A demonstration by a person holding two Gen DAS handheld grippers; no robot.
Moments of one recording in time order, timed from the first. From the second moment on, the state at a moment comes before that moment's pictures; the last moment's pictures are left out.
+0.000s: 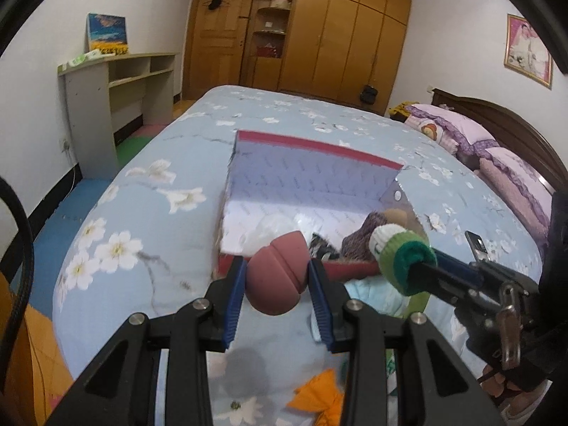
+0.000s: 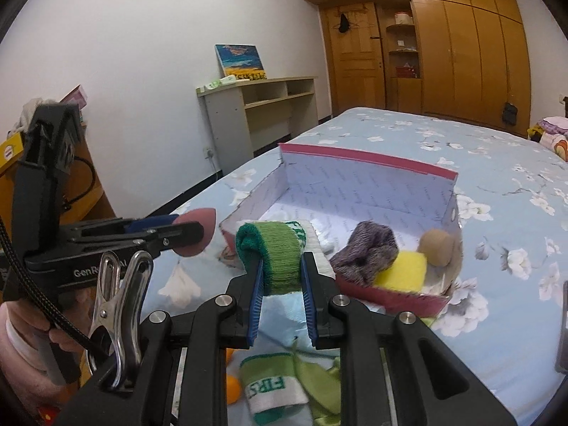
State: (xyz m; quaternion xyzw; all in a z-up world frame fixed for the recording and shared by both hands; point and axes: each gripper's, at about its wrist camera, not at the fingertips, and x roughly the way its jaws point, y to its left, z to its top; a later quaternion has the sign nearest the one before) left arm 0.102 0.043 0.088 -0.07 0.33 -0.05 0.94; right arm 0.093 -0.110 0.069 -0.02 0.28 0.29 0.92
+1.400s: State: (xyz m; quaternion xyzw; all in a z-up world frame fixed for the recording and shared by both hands) left arm 0.235 0.007 0.057 -0.04 0.34 -0.06 0.94; right arm 0.198 -0.142 0.058 -0.02 0.28 0.18 0.94
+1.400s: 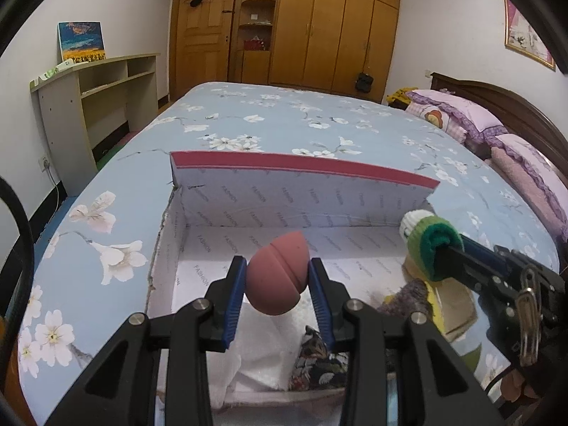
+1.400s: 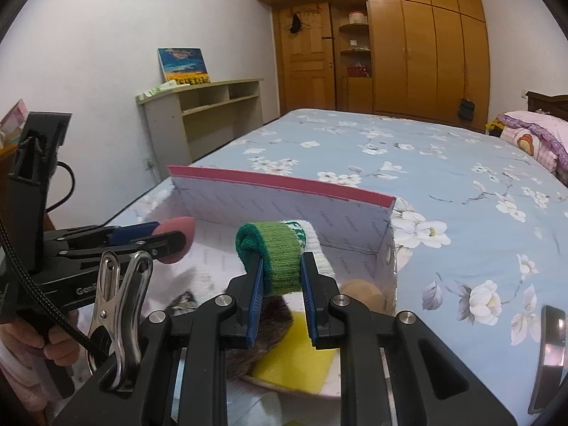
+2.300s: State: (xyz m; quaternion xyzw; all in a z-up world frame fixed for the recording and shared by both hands) left arm 0.260 0.007 0.027 -0.02 0.37 -0.03 0.93; right arm 0.233 -0.136 0.019 -0.04 0.31 0.15 0.94
